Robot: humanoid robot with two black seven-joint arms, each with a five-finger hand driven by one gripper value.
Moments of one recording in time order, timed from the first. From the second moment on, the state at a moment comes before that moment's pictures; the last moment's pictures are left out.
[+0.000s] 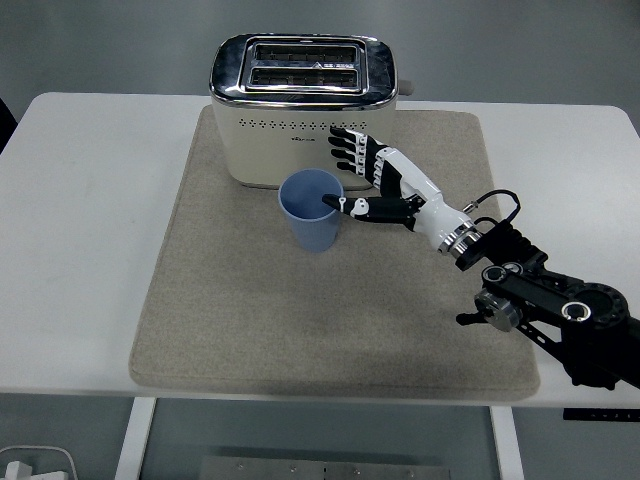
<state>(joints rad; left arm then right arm) -0.02 0.00 -0.15 -0.12 -0.08 -0.13 0.00 0.82 -0.21 0.31 1.01 -0.60 -0.09 0.54</state>
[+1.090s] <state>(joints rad) -0.02 0.00 -0.15 -0.12 -0.08 -0.13 0.00 0.89 -0.30 0.43 0.59 -0.37 -0.05 0.44</state>
